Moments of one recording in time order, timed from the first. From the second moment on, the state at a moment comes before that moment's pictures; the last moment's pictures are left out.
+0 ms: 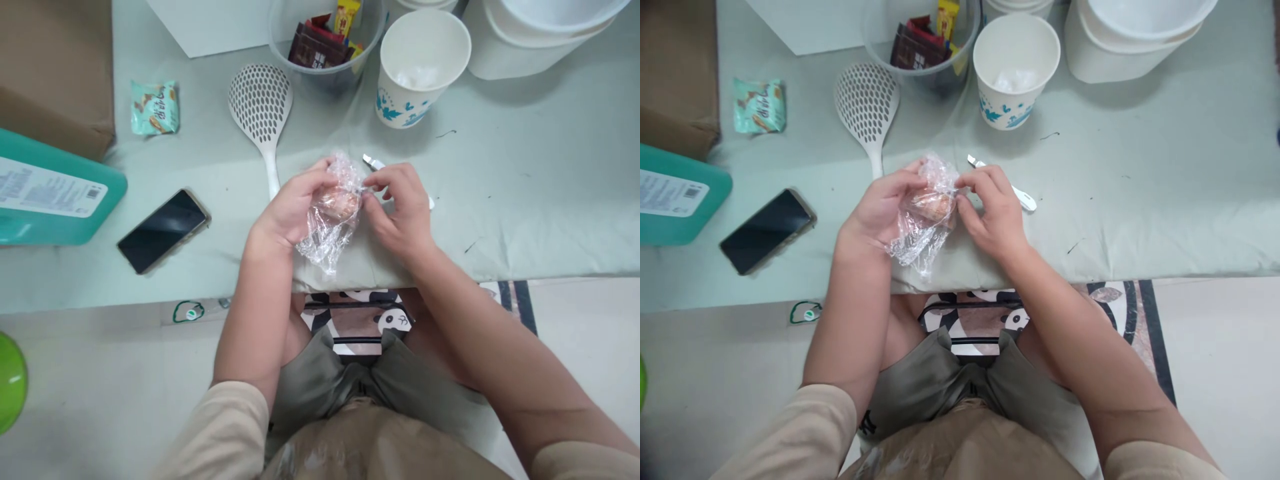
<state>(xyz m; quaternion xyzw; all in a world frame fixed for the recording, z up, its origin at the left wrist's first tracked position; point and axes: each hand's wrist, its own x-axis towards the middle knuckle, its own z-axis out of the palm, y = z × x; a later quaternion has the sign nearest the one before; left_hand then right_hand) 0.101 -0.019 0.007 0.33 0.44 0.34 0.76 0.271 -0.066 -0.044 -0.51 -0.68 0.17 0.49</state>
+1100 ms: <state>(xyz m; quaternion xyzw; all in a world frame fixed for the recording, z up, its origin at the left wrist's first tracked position) 0.095 -0.009 -0.009 0.35 0.44 0.41 0.72 0.273 -0.068 -0.049 -0.55 -0.53 0.33 0.55</state>
